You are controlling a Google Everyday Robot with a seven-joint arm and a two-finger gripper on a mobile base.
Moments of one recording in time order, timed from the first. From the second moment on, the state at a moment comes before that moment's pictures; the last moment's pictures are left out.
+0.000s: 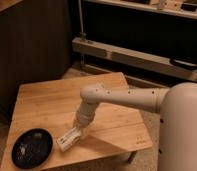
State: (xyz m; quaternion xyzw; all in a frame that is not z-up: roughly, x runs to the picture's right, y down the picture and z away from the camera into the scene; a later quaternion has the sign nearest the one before) arm -0.115 0.204 0.759 -0.39 -0.31 -0.24 0.83
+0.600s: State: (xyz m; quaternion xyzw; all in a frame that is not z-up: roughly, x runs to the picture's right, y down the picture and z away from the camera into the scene) arm -0.192 0.181 0.734 -0.42 -0.31 -0.31 0.80
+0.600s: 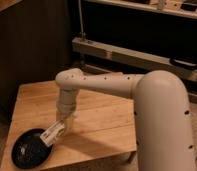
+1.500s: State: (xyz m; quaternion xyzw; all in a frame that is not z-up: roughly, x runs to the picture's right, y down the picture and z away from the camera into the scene) arm -0.276 0.225 0.708 -0.40 -0.35 -0.42 0.73
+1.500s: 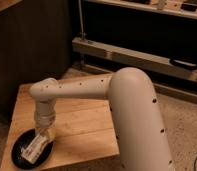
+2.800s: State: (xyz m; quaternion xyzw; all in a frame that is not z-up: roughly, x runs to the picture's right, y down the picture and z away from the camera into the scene) arm -0.284 0.247 0.732 -0.39 -0.37 -0.44 0.72
